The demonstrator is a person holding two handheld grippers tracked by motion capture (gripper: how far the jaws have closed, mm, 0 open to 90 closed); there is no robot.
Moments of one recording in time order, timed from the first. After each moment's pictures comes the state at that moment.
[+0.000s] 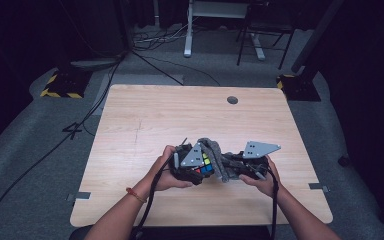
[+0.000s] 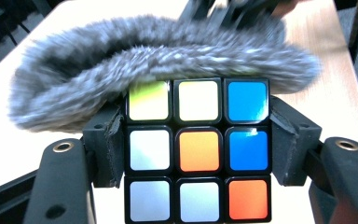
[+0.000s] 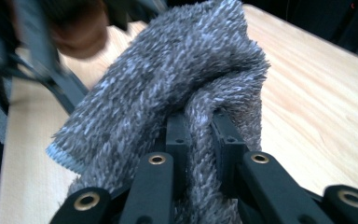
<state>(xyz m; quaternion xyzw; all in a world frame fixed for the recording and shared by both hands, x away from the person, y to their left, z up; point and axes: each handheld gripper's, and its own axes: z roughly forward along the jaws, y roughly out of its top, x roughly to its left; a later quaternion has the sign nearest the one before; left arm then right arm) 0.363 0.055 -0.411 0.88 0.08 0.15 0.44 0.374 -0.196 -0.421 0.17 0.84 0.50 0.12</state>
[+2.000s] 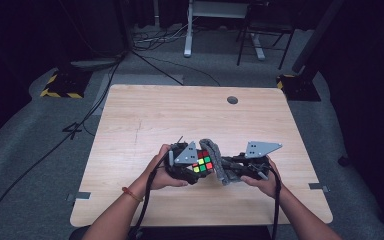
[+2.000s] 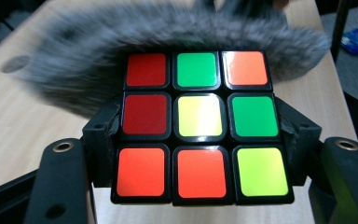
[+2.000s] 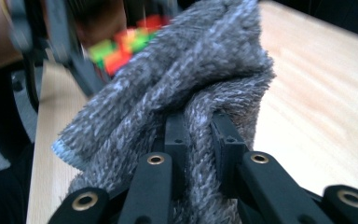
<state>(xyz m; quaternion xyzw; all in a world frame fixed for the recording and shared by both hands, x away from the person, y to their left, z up) 0.366 0.062 -0.413 0.89 0.07 0.12 0.44 0.374 -0.200 -0.420 0.16 0.84 0.52 0.08</state>
